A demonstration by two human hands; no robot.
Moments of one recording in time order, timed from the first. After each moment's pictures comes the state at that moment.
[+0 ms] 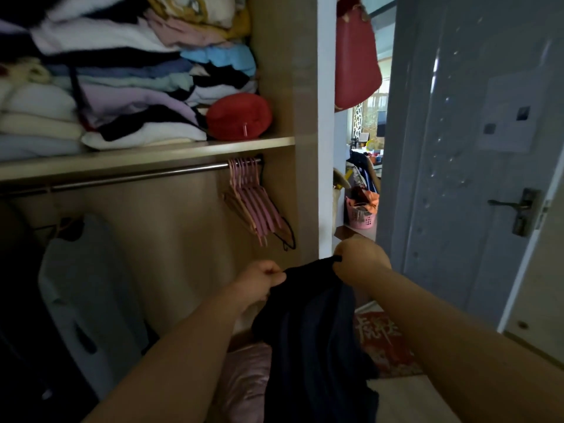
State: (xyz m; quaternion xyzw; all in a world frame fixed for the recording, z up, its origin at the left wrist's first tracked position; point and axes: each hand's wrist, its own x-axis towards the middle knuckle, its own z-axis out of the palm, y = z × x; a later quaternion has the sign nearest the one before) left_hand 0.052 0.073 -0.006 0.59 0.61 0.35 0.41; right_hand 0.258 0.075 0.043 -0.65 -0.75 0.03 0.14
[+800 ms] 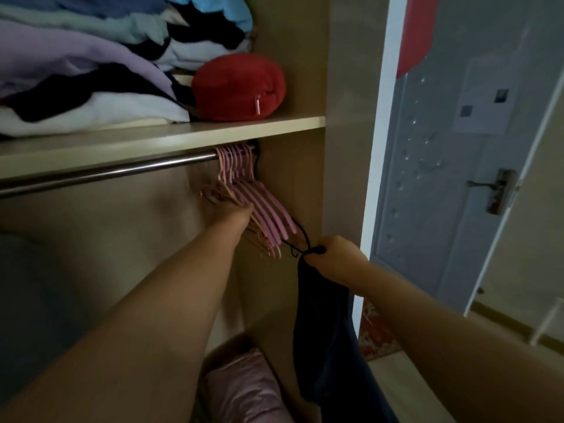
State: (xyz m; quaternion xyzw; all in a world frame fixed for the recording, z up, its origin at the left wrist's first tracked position) left_hand -0.048 0.268 0.049 0.48 0.69 0.45 0.29; right_hand 0.139 0.149 0.032 -0.67 -0.65 0.24 0.28
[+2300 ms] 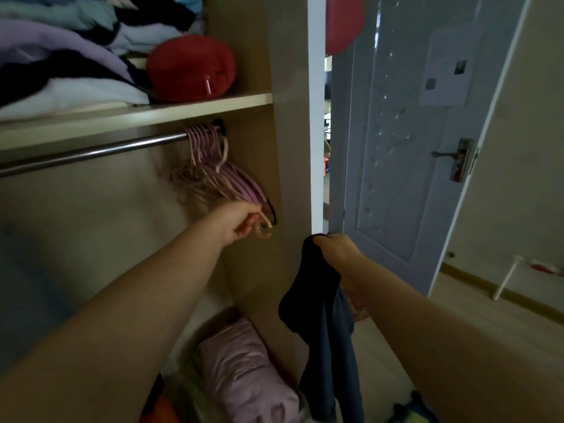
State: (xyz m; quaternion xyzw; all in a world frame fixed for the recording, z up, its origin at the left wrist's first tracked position) left_hand 0.021 0.154 0.056 0.47 0.61 0.37 0.52; right_hand 0.197 0.089 -0.004 -0.66 -0.44 0.42 0.44
